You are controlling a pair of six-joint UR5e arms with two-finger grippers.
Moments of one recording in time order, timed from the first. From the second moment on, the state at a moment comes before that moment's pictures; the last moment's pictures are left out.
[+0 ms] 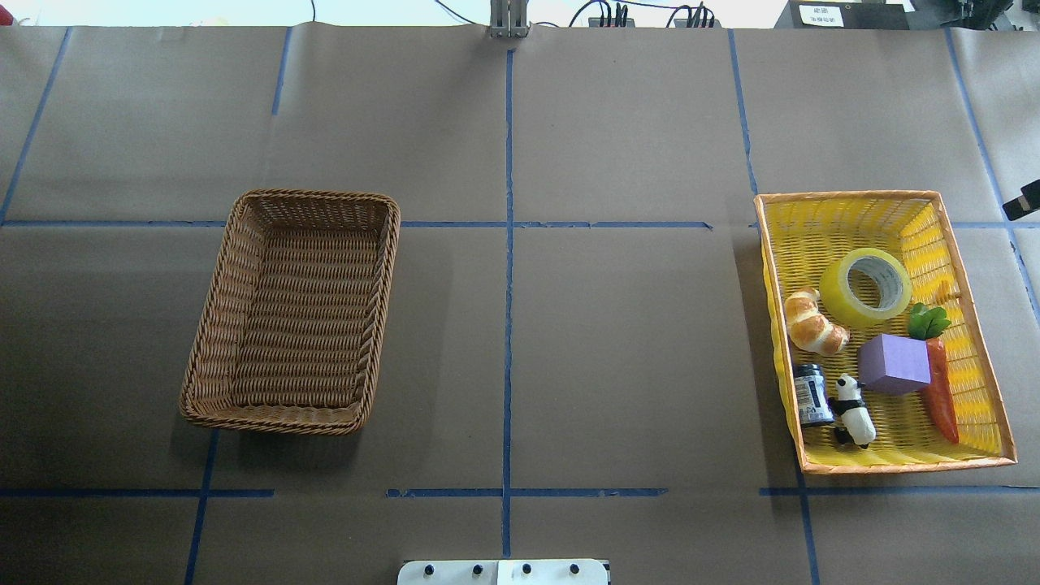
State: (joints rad) left arm -1.60 -1.55 -1.61 -1.53 -2.37 0.10; right arm 1.32 -1.56 1.84 -1.50 2.34 0.19
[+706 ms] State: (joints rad) left arm -1.60 -1.55 -1.61 -1.53 -2.37 0.10; right arm 1.10 -1.55 1.69 -1.13 2.24 0.55
